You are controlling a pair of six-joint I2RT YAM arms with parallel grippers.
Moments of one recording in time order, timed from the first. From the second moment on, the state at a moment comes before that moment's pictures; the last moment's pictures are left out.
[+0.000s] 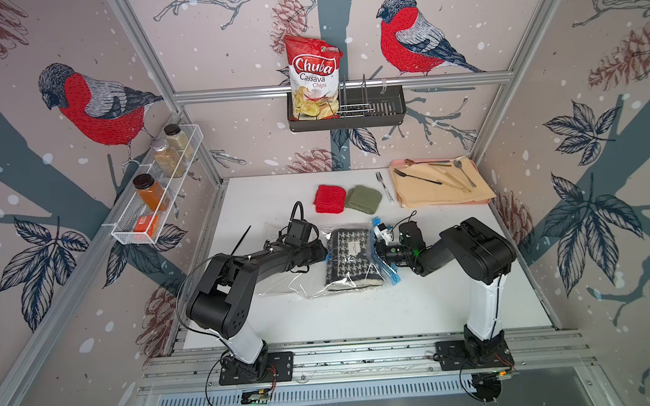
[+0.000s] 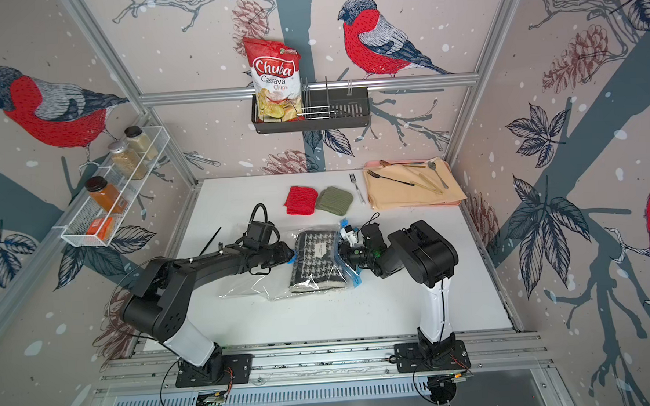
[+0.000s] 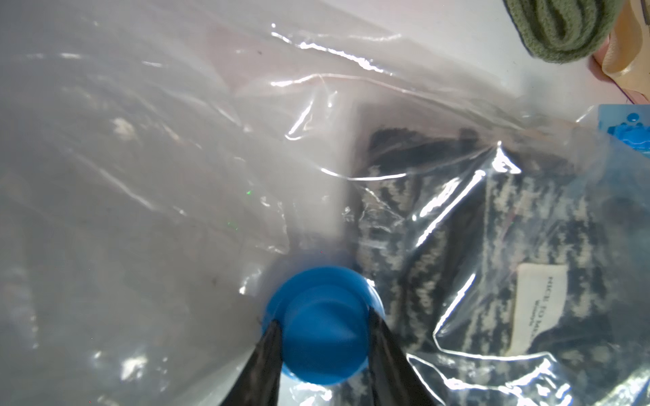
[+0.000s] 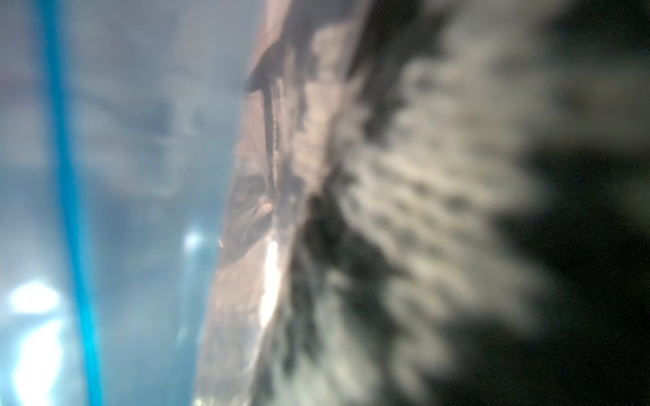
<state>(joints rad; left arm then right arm) -0.43 1.66 0.80 -0.11 0.24 -0.62 0.46 1.98 0.65 0.81 -0.94 1.01</state>
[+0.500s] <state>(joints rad) -0.43 1.66 0.80 -0.13 0.25 -0.62 0.38 1.84 0.69 0.35 -0.85 0.69</state>
